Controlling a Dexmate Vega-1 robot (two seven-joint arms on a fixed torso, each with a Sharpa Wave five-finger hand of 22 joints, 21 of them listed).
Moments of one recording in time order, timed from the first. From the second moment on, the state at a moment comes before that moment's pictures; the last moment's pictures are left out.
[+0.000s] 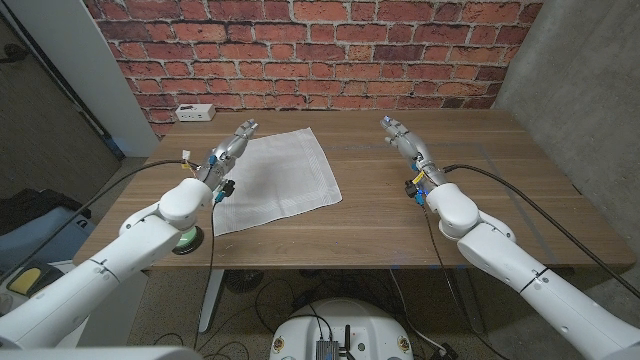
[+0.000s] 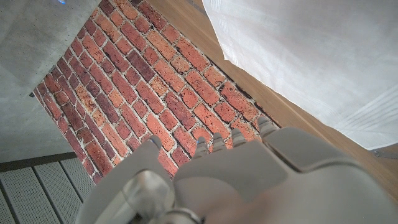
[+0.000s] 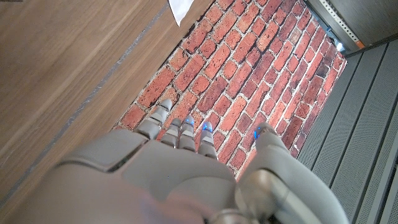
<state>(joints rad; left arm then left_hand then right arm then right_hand) 1.09 0.87 0.27 -1.81 -0.36 -0.07 0.19 0.20 0.12 0.28 0.12 0.25 -0.11 -0.09 0.19 0.17 -0.17 -0.01 0.21 0.18 -0.17 0.08 0.19 0.17 -0.17 0.20 0.21 0.20 -1.04 -0.65 -0.43 -1.87 0.26 0.05 -0.28 0.24 0.11 0.33 -0.08 0.20 0.08 -0.04 0.20 0.18 0.09 0.09 0.21 0.19 -0.01 0.03 0.20 0.18 0.17 0.02 0.20 0.17</state>
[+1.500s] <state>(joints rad) 1.27 1.02 0.17 -2.09 -0.11 0.24 0.34 0.20 0.12 0.29 0.09 0.23 -0.10 -0.07 0.19 0.17 -0.16 0.00 0.21 0.18 -0.17 0.05 0.18 0.17 -0.17 0.04 0.22 0.20 -0.91 -0.69 -0.58 -2.03 -0.02 -0.33 -0.29 0.27 0.12 0.34 -0.11 0.19 0.13 -0.04 0.20 0.18 0.13 0.08 0.22 0.19 0.03 0.01 0.20 0.18 0.21 -0.01 0.21 0.17</state>
